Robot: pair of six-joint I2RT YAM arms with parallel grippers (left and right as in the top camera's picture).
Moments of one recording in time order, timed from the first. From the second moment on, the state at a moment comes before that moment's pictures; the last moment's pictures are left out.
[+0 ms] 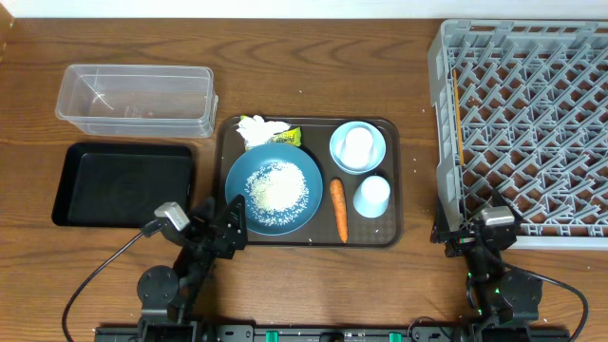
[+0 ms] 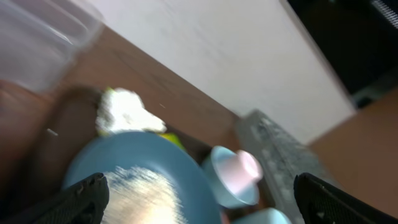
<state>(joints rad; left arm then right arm) -0.03 0.01 0.02 -0.09 0.34 -0.77 0.03 0.01 0.01 -0.06 -0.10 -0.03</state>
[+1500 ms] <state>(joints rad) -0.03 0.20 0.64 -0.79 0.55 -0.58 0.03 0.01 0.01 -0.06 -0.10 -0.03</state>
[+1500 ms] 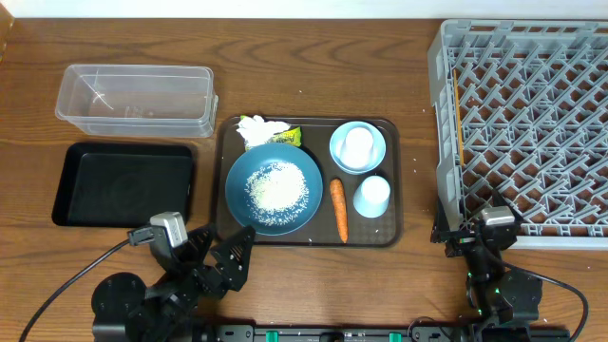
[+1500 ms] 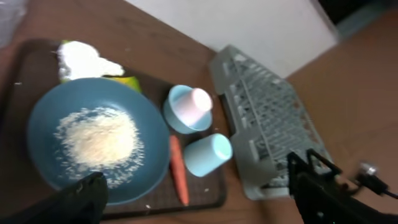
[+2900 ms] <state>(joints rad) -0.42 1.05 0.86 -0.93 0.31 -0.50 0.03 0.01 0.01 -0.06 -0.10 -0.03</state>
